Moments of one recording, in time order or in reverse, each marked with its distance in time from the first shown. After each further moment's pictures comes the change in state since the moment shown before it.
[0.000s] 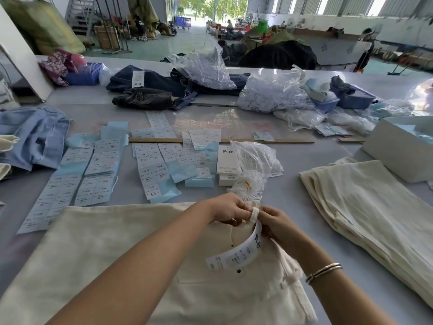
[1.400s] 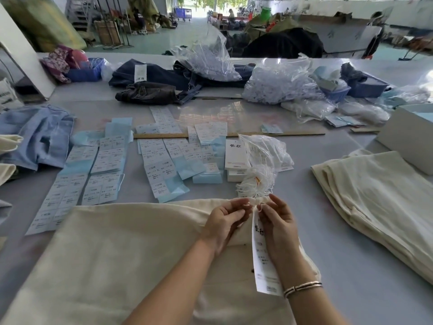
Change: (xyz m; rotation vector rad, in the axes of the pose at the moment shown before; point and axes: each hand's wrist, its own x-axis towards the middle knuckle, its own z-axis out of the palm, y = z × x) left_hand -0.014 -0.058 0.031 -0.935 0.364 0.259; right_hand 0.009 0.033 0.044 0.805 0.299 -0.259
